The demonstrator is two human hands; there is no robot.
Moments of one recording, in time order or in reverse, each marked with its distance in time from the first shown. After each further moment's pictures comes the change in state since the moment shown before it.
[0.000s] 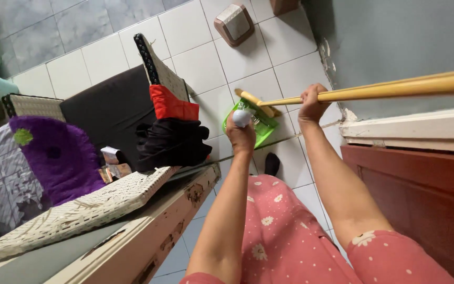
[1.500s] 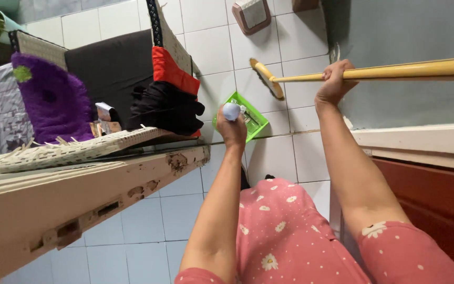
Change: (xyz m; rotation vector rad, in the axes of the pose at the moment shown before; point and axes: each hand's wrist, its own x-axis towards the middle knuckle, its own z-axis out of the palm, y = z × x) left_hand -0.063 0.036 -0.016 0.025 0.215 0.015; right_hand 0.048 -0.068 -0.027 0.092 -0.145 -0.102
